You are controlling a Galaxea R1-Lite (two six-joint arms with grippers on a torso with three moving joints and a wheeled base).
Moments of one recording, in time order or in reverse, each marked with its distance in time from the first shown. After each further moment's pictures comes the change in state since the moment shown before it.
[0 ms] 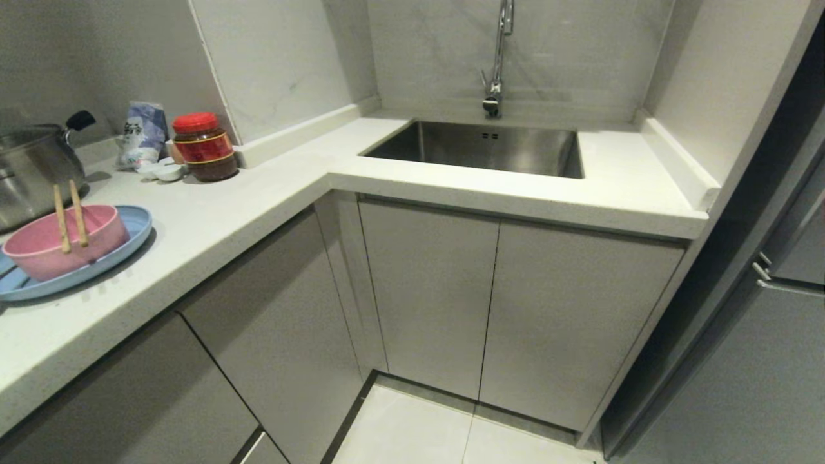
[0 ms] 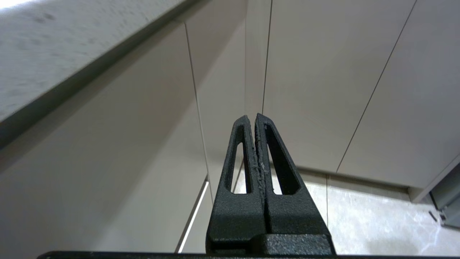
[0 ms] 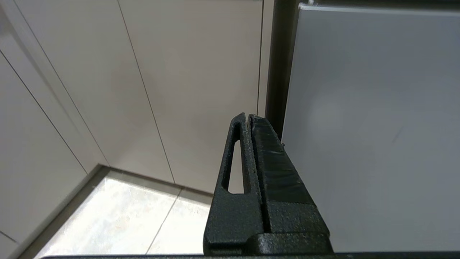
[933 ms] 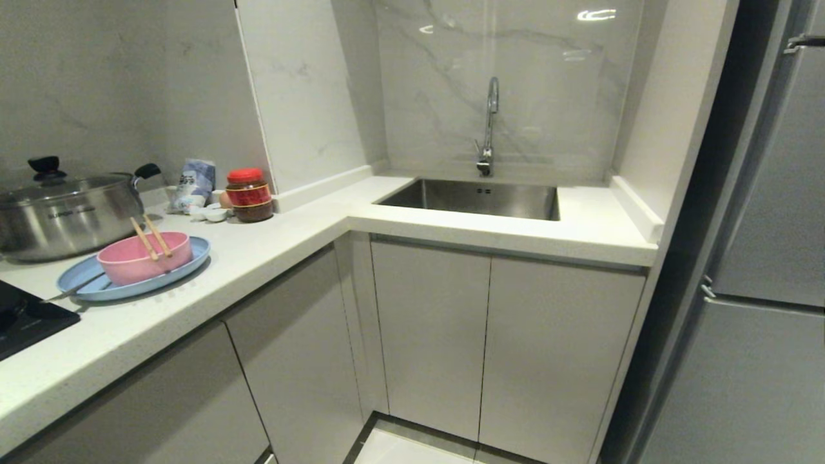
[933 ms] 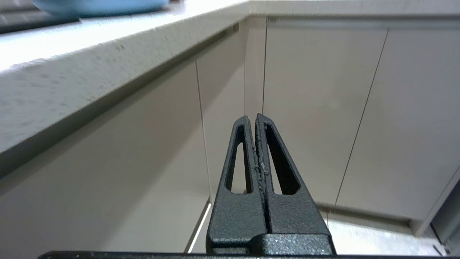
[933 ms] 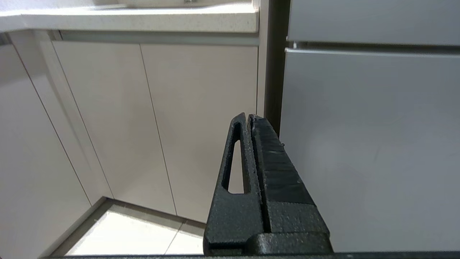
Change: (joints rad) left arm 0.000 0.000 0.000 -0.005 0.001 -0.003; right arm 0.000 0.000 0.000 0.000 0.000 0.000
